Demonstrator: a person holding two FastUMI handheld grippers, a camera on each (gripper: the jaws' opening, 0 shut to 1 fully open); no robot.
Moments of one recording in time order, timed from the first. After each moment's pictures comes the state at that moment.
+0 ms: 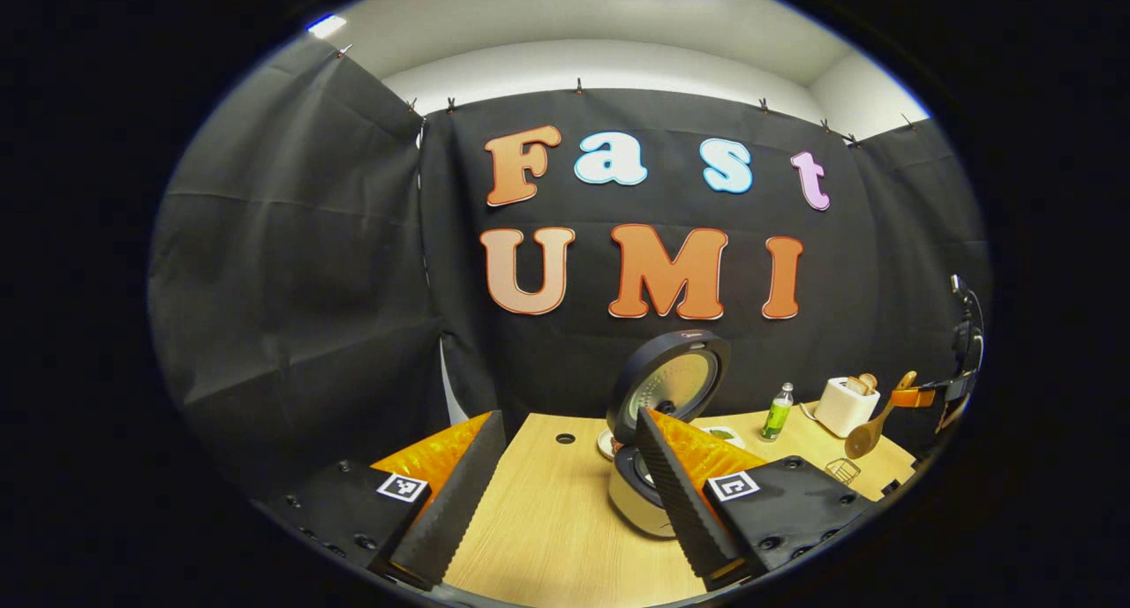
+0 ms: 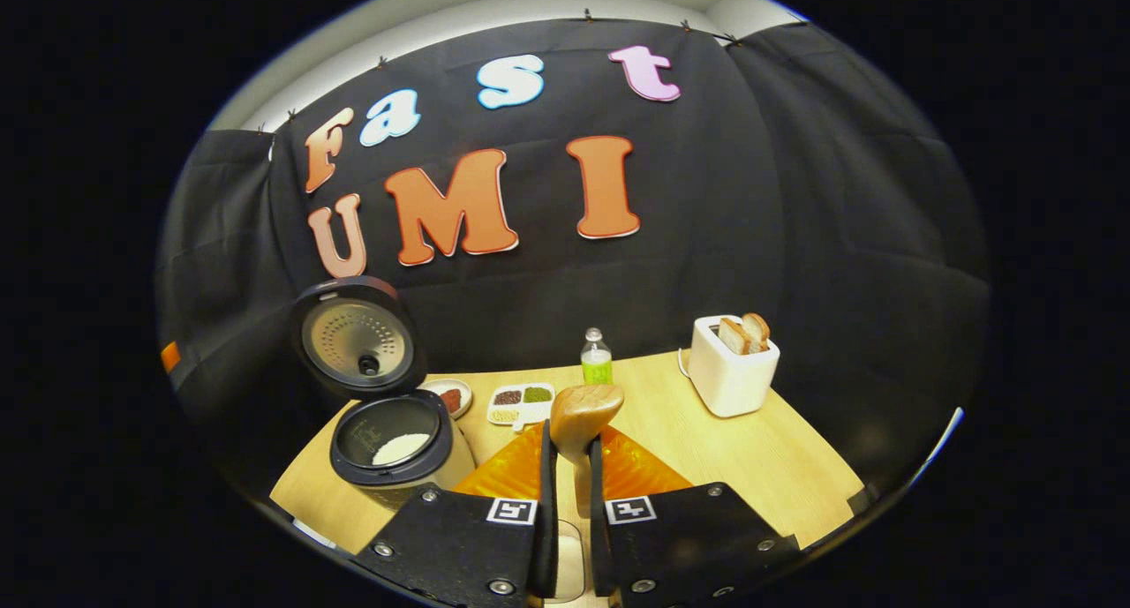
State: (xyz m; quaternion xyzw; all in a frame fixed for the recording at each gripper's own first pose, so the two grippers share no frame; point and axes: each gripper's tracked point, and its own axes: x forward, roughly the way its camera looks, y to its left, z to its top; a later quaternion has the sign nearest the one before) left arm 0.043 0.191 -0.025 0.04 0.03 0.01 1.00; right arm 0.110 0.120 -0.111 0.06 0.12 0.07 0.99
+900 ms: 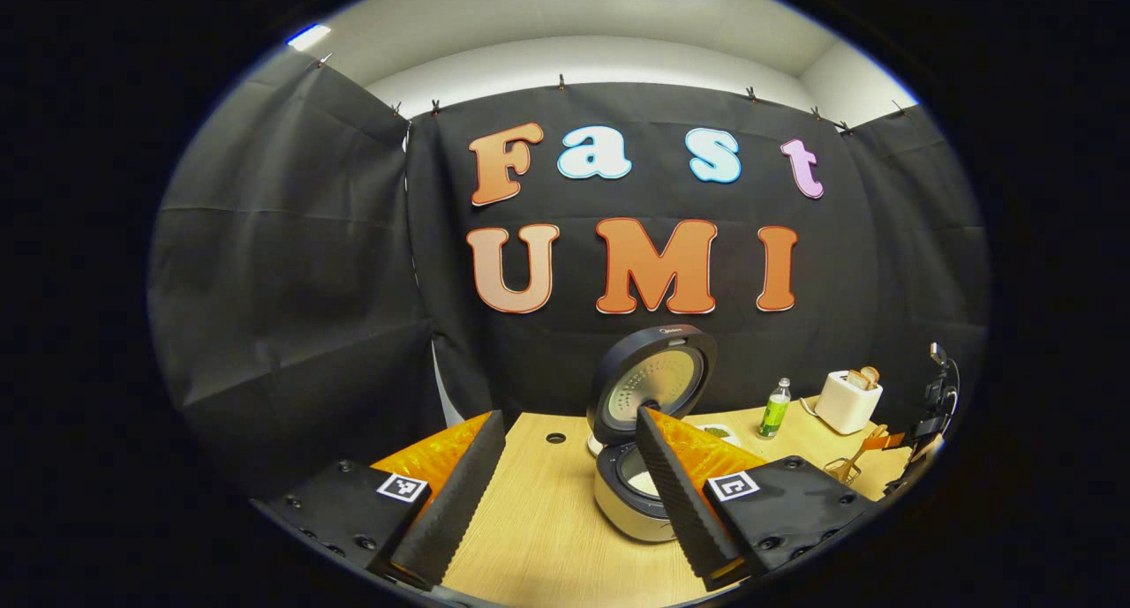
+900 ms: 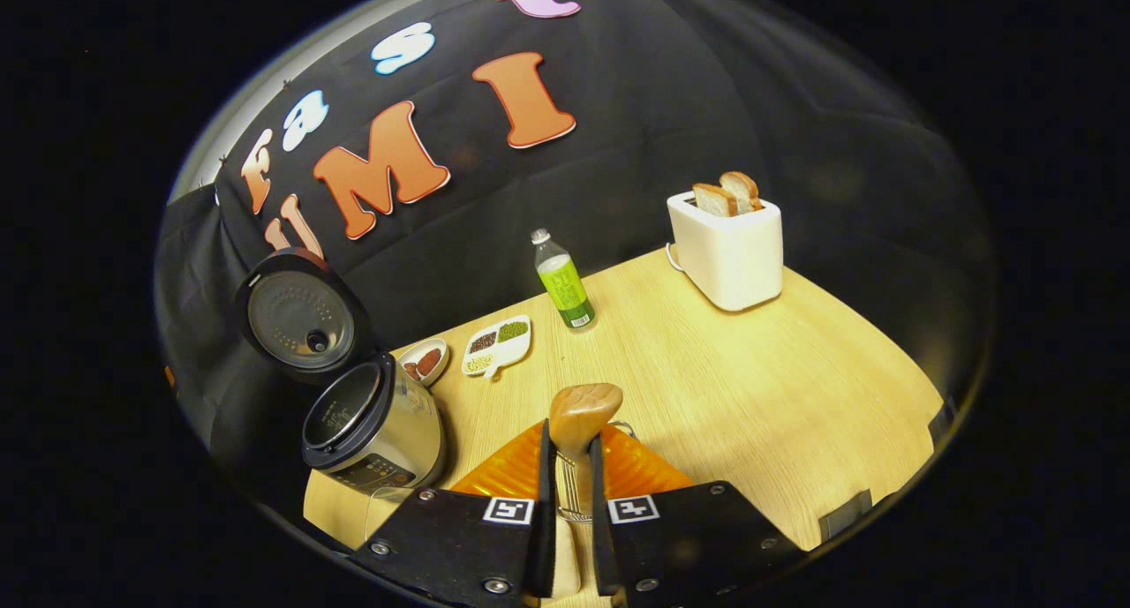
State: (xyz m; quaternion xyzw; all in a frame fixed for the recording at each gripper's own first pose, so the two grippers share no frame) left arm 0.059 0.152 -0.032 0.05 0.04 0.02 1.00; right arm 0.144 0.091 -0.232 0.19 0.23 0.08 0.95
